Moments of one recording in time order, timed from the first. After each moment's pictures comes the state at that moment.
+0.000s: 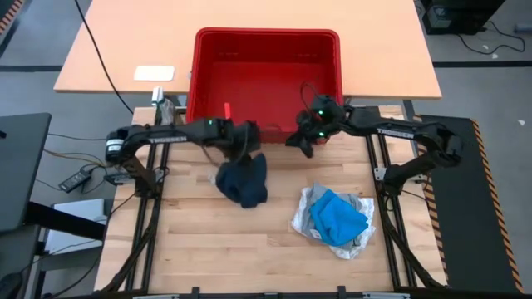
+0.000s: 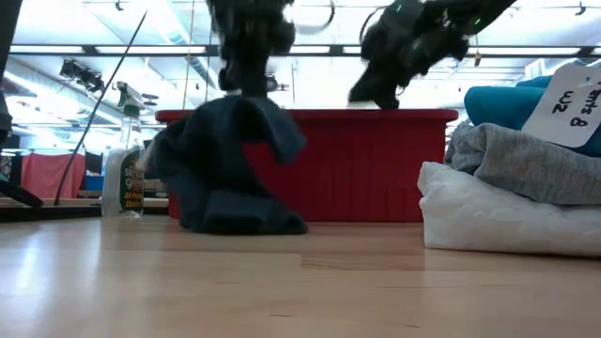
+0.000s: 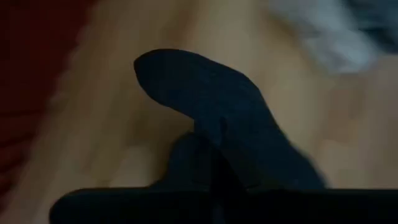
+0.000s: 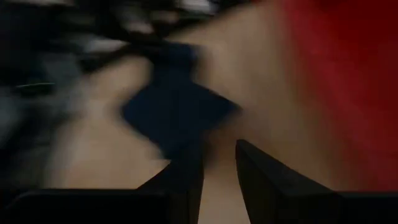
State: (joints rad) left arm 0.16 1.65 1.52 -0.99 0.06 -0.24; right arm -0.47 1.41 1.02 -0.28 -0.51 0.12
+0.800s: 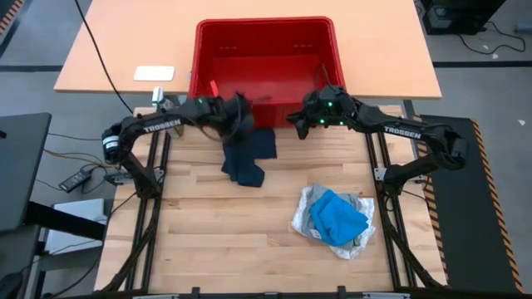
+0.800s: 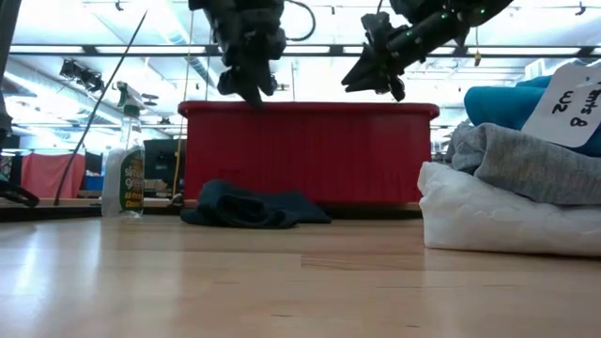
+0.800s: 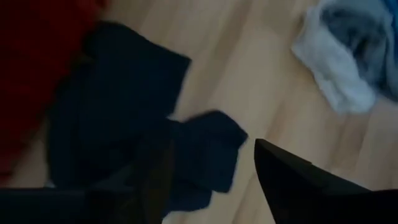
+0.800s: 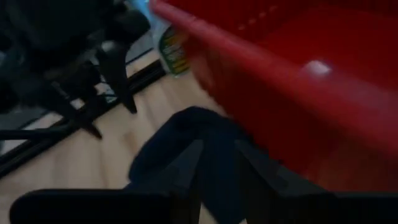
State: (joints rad) left arm 0.37 1.63 1.56 -1.00 0.16 -0.15; right arm -0.50 1.35 1.06 -0.16 -0.18 0.31
